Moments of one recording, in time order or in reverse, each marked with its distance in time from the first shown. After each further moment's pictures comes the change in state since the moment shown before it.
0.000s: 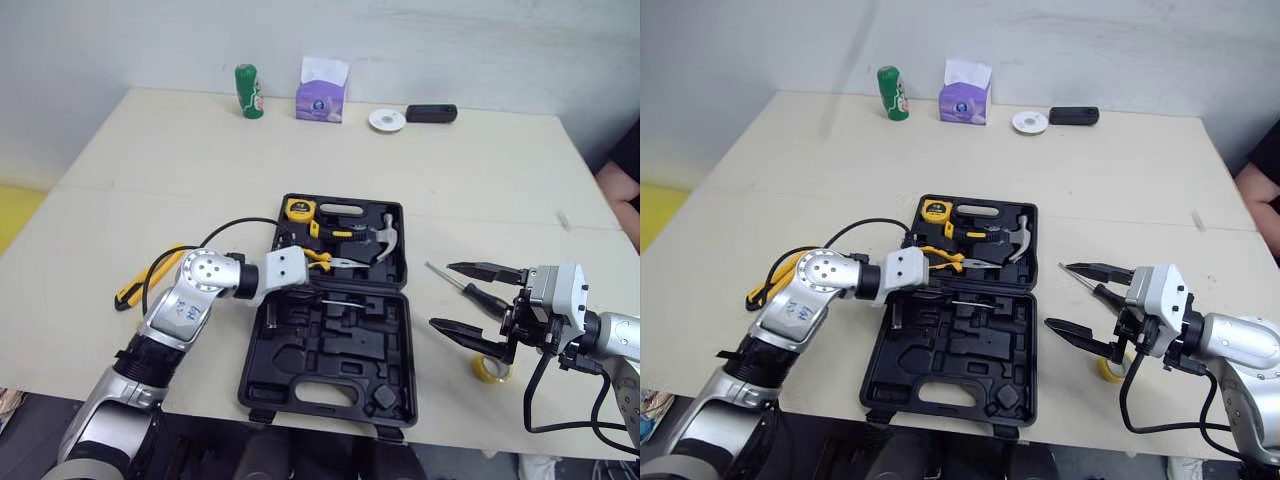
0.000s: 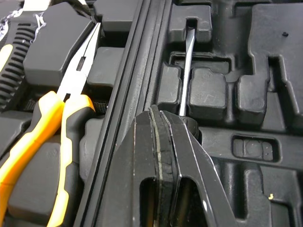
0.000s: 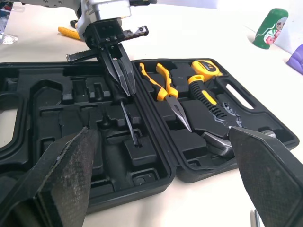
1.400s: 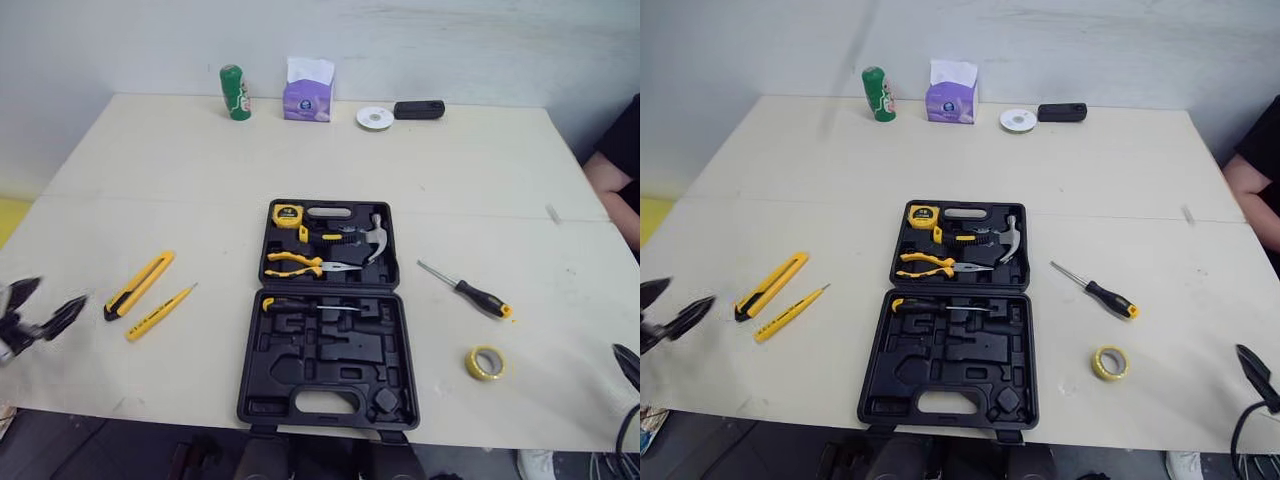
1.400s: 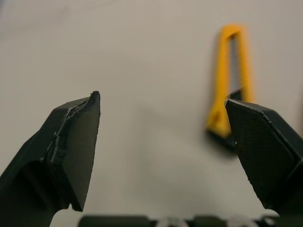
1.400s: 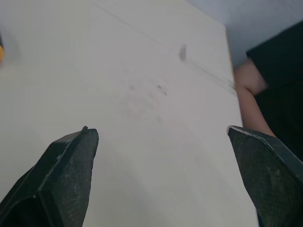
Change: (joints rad) left arm 0.619 0.302 1.088 0.484 -0.344 -0.222 0.229; right arm 0.281 0.071 -0.486 0.946 -0.193 -0.681 -0.201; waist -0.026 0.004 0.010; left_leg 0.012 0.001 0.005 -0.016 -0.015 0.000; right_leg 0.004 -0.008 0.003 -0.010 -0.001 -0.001
